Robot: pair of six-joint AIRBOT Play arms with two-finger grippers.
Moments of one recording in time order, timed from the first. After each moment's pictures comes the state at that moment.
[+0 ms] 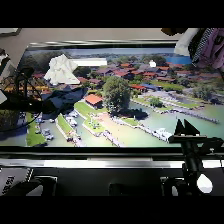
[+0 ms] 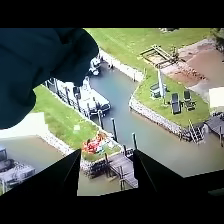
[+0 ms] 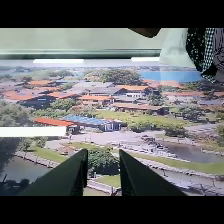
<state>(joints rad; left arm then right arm) -0.06 -1.08 1.18 1.34 -1.28 -1.49 0.00 0.00 -0.01 -0.01 0.00 0.03</state>
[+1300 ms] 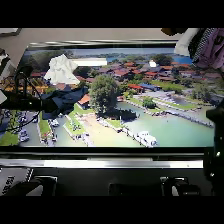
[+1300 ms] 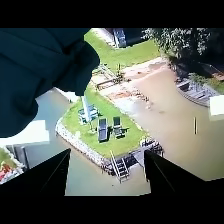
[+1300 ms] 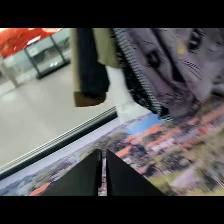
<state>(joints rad) -0.06 -1.08 1.18 1.34 -1.25 -1.49 0.00 -0.33 0.51 0.28 -0.29 0.07</state>
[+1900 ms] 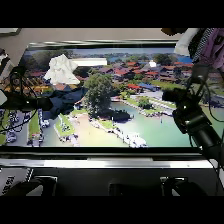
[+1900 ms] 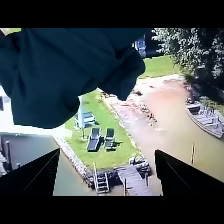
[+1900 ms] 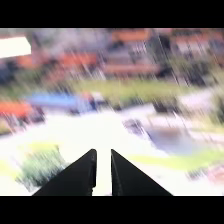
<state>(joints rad) -0.06 -1.08 1.18 1.52 -1.23 -1.66 0.24 -0.94 0.83 0.82 -0.61 -0.73</state>
